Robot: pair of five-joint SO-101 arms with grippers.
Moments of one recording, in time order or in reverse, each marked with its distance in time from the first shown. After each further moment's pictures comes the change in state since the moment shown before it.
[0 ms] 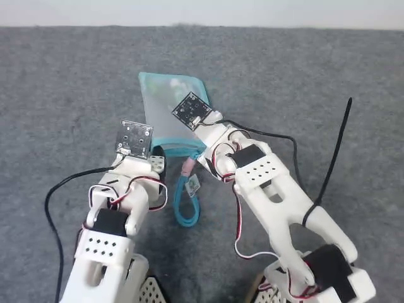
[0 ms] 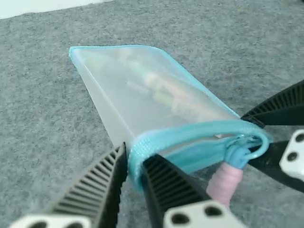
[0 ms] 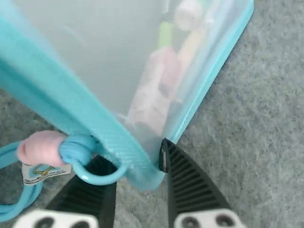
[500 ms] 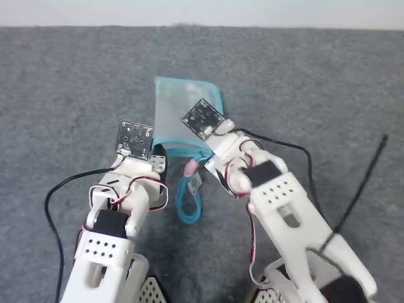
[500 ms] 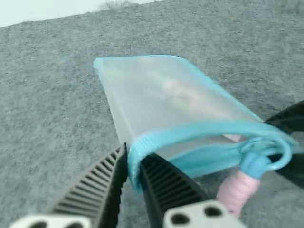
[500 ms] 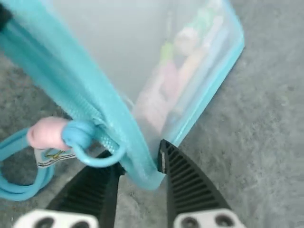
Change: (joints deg) left arm 0.4 -0.8 0.0 0.0 0.0; right arm 0.6 -17.4 9.8 0.8 -0.2
